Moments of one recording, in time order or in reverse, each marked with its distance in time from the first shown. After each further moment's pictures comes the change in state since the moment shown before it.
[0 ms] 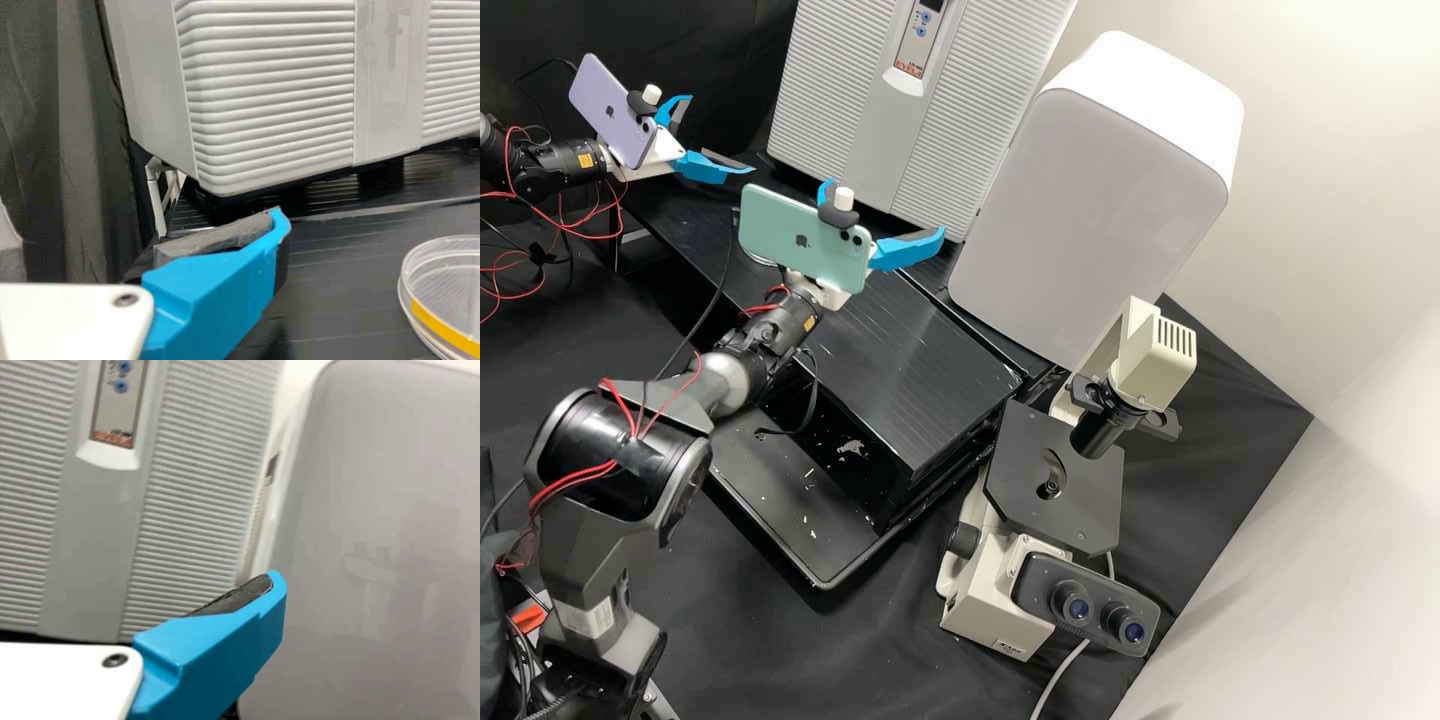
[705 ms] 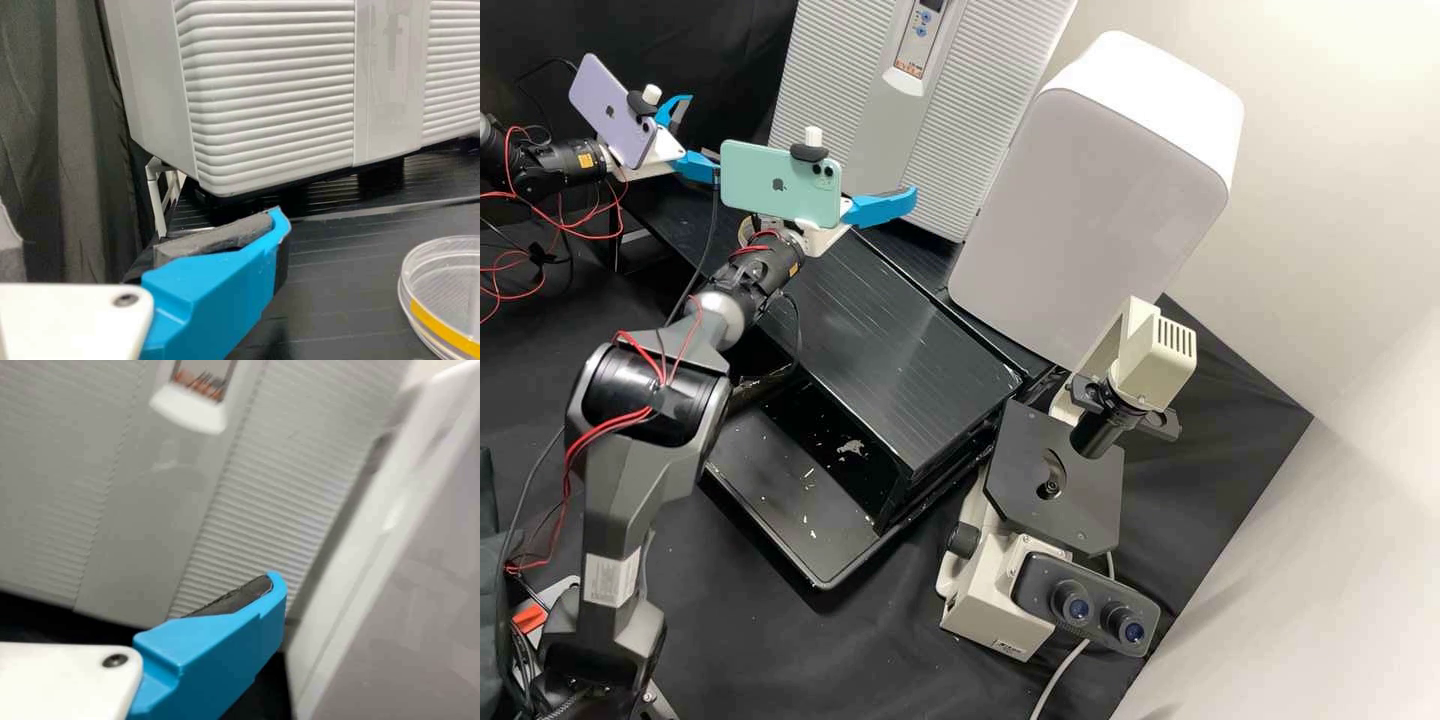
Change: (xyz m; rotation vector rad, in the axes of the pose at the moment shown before) left arm 0.000 0.000 0.000 0.000 0.000 0.000; right arm 0.062 -0.049 -0.036 -0.153 -0.044 -0.148
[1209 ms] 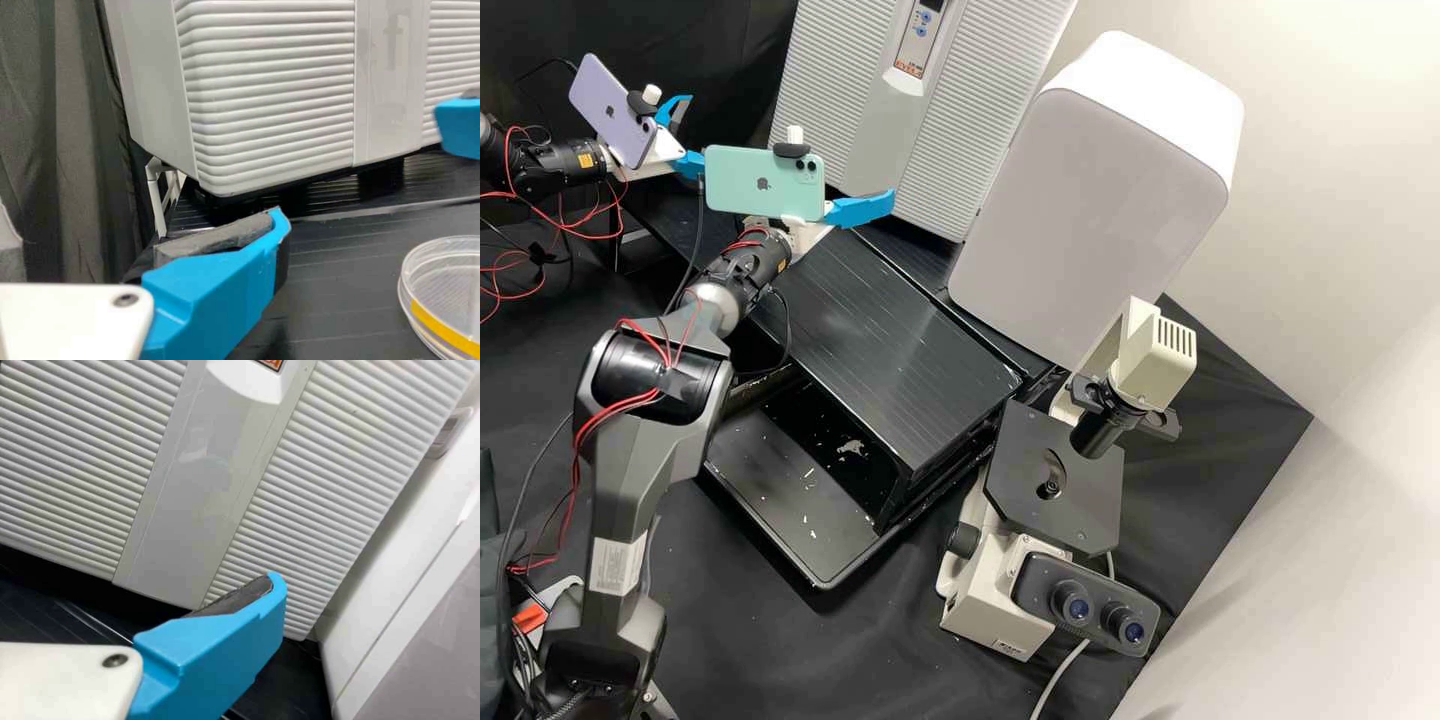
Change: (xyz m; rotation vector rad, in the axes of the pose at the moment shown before) left arm 0.000 0.000 0.000 0.000 0.000 0.000; right arm -0.001 -0.013 -0.005 -0.030 0.005 -0.054
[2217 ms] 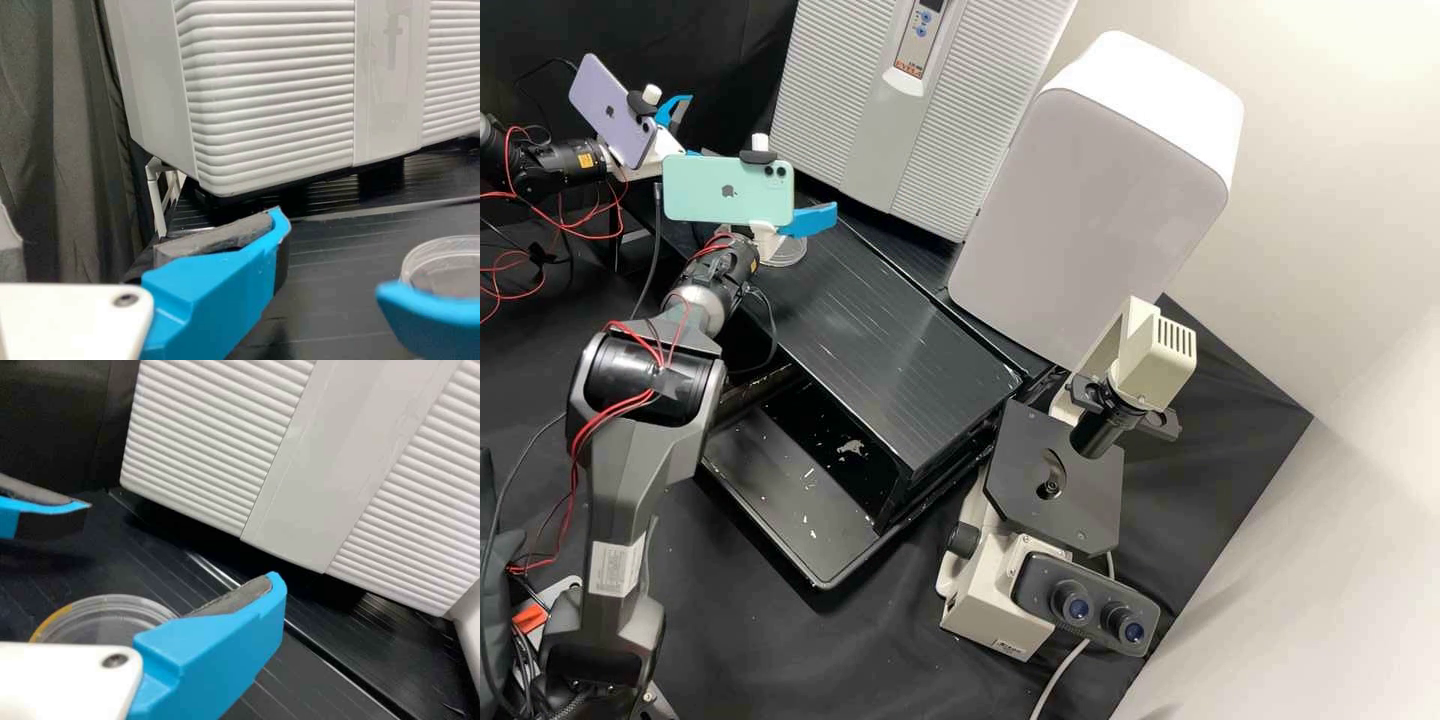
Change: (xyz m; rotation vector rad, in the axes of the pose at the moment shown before) left arm 0.000 0.000 0.000 0.000 0.000 0.000; right arm -0.011 -0.033 -0.024 0.039 0.102 -0.245
